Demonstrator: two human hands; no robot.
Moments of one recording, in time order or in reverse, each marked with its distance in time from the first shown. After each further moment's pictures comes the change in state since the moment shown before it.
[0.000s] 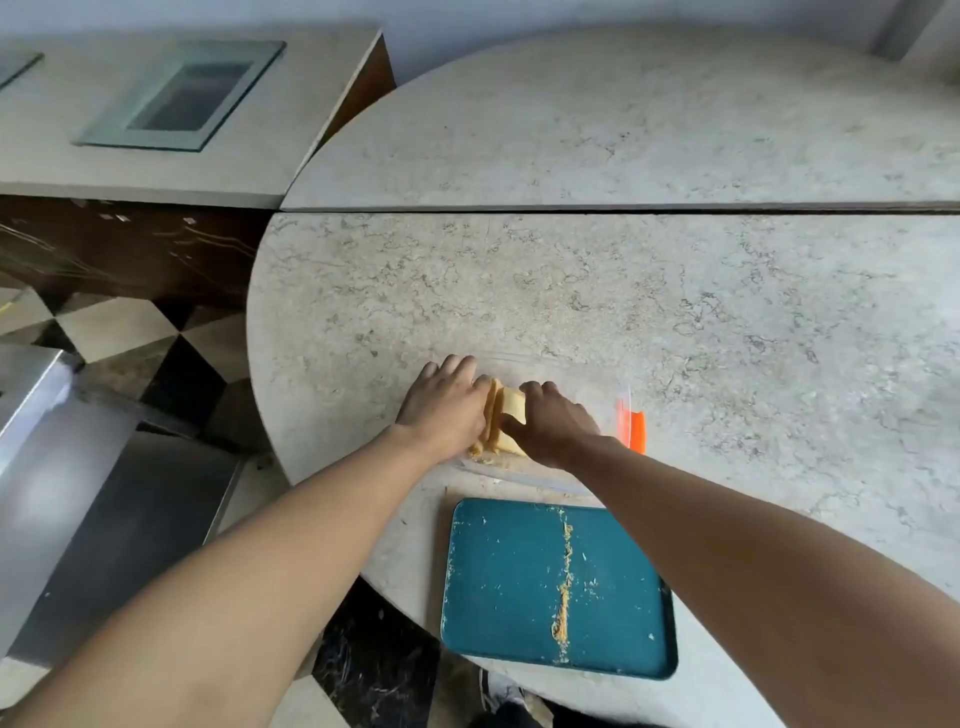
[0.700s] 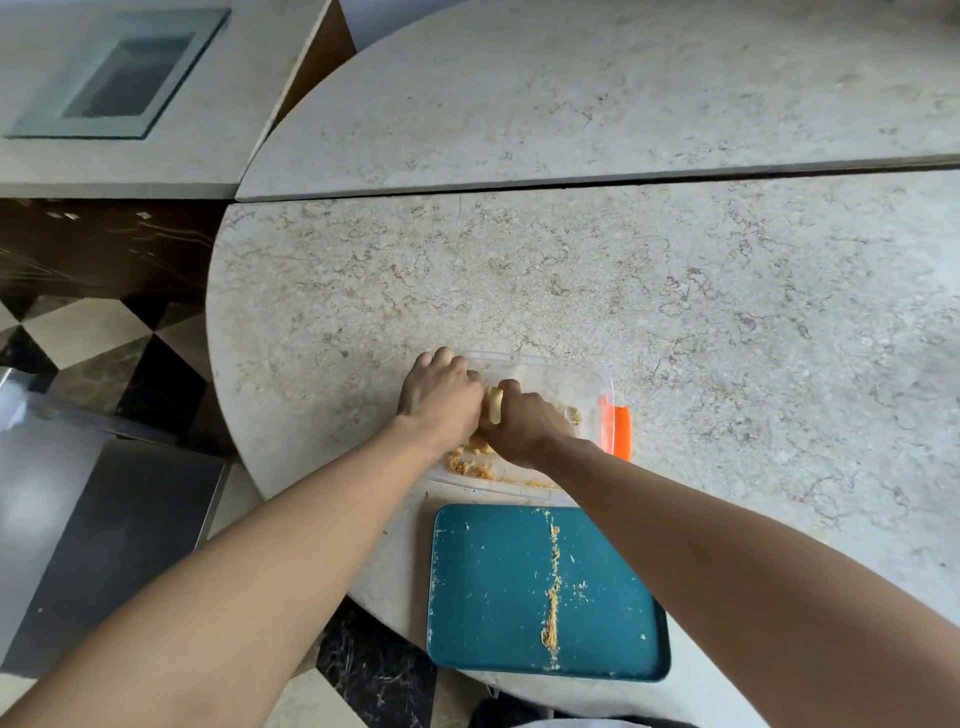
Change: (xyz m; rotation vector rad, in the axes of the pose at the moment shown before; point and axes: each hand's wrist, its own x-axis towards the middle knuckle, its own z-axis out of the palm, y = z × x) left_hand 0.045 0.019 0.004 0.142 -0.102 -0.025; right_hand 0.013 0.000 0.000 0.194 -0.085 0.105
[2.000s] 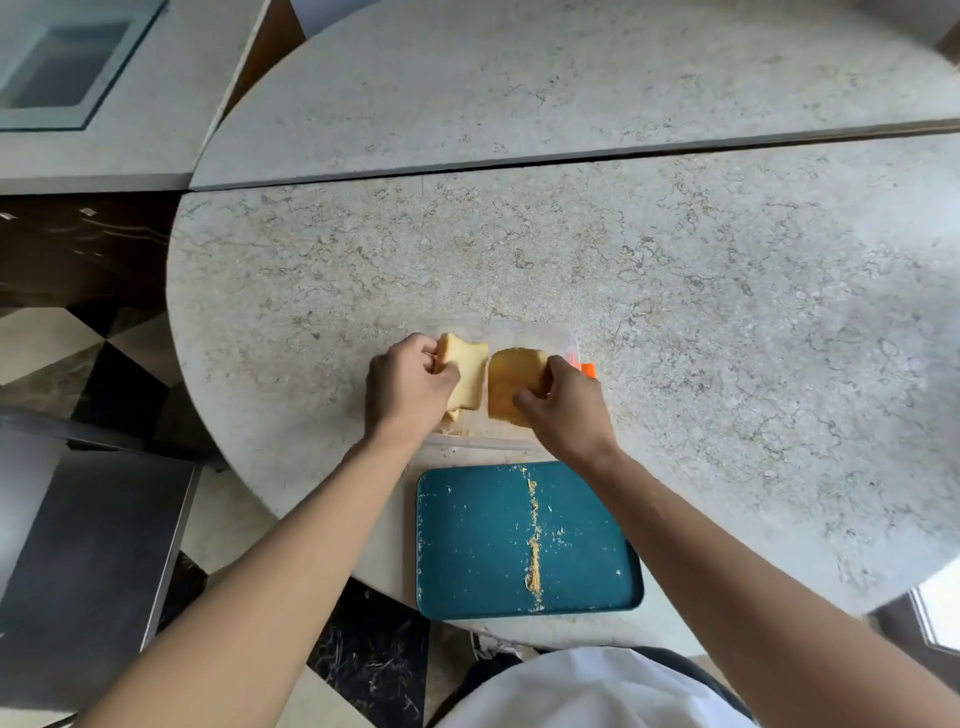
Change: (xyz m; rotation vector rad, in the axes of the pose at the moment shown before) left_hand -0.055 0.014 -0.016 -1.057 0.277 -0.483; right_hand -0.087 0.033 -0.023 0.349 0.419 0.046
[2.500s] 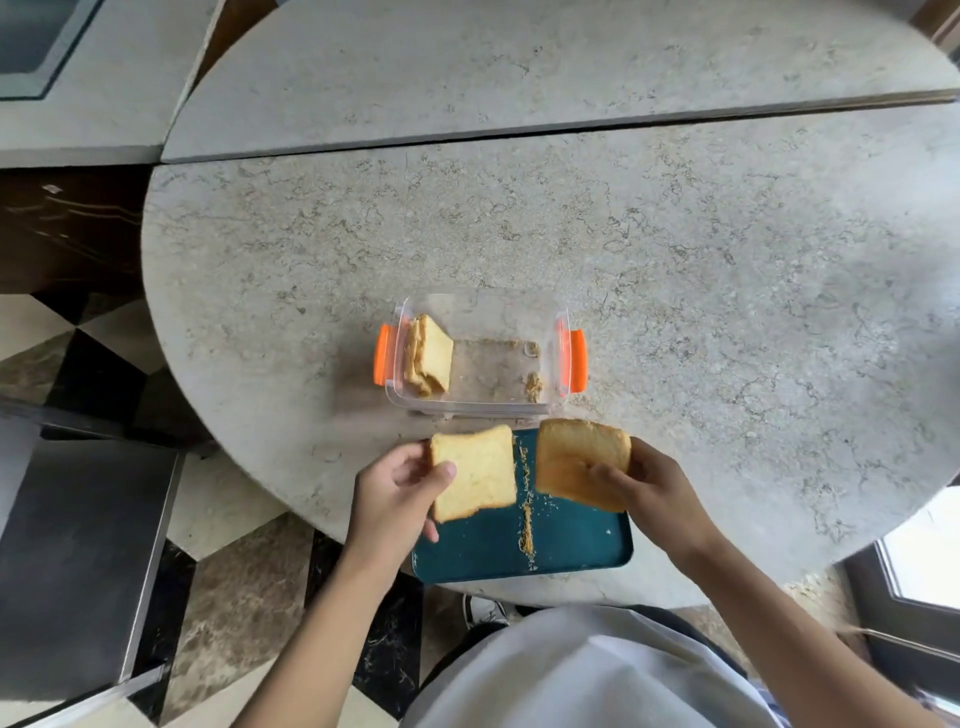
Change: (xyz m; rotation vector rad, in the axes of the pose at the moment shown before) left_hand -0.131 -0.076 0.001 -0.649 -0.268 -0.287; right_hand -0.111 0.095 -0.046 0.408 -0.174 0.230
